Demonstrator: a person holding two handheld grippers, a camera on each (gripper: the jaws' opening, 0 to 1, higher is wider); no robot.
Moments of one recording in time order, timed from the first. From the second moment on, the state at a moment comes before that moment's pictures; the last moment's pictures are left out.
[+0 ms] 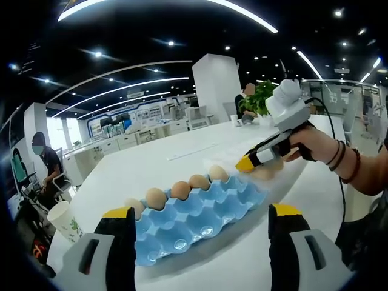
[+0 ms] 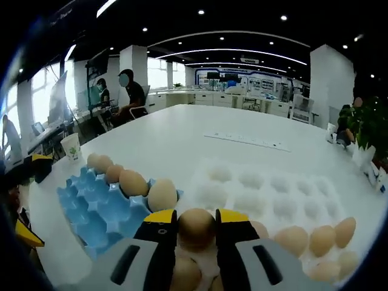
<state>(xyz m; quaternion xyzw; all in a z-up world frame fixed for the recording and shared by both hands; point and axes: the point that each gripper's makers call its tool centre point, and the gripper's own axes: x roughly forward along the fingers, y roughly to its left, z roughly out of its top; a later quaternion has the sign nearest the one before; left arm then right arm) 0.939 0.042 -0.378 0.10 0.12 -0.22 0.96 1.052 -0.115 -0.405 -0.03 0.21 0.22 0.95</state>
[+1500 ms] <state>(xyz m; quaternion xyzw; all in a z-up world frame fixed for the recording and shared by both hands) 0.938 0.045 -0.380 0.10 0.13 -0.22 0.96 1.051 -0.102 -0.396 0.00 0.19 0.26 0.95</state>
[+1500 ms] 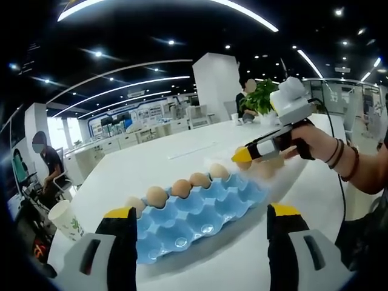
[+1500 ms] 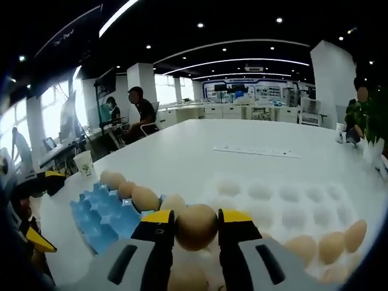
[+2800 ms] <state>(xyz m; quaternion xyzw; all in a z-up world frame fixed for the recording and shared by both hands) 0.931 0.059 -0.366 0.10 0.11 -0.20 0.97 1.034 0.024 -0.370 -0.02 0.13 0.42 0.90</state>
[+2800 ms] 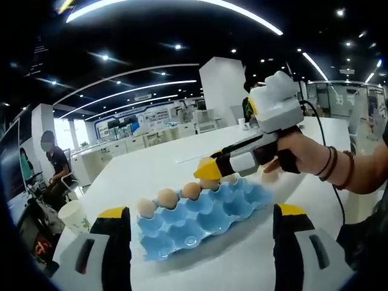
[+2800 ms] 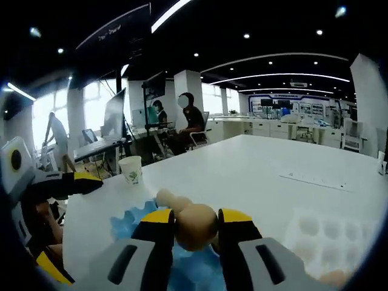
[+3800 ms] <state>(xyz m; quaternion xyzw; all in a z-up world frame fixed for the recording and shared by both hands) 0.939 0.082 -0.362 0.10 0.11 -0.19 0.97 1.016 0.133 -0.380 -0.07 0.10 0.52 0.84</state>
